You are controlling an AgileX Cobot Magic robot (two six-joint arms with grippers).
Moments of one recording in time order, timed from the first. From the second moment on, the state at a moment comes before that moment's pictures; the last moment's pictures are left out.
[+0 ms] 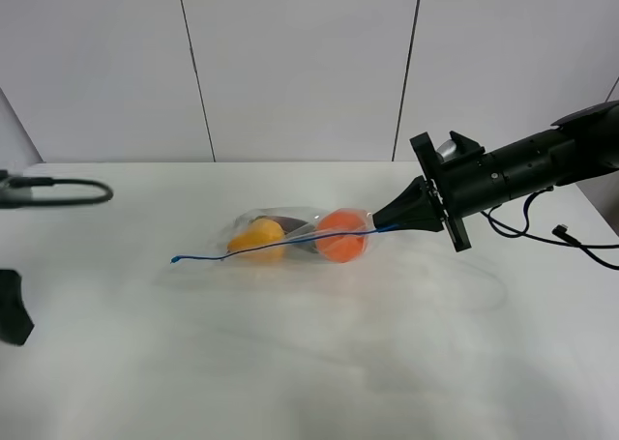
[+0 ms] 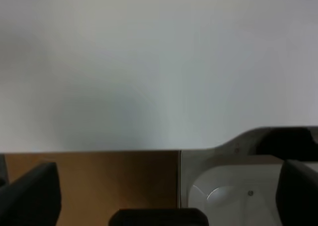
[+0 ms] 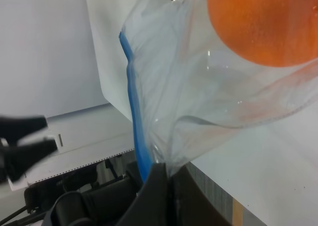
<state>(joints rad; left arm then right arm) 0.00 1.01 -0.75 0.00 1.17 0.01 0.01 1.86 -1.10 1.18 1.20 -0.53</state>
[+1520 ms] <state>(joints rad) 0.00 -0.01 -0.50 -0.04 1.07 0.00 0.01 1.86 -1.17 0.90 1.19 -0.46</state>
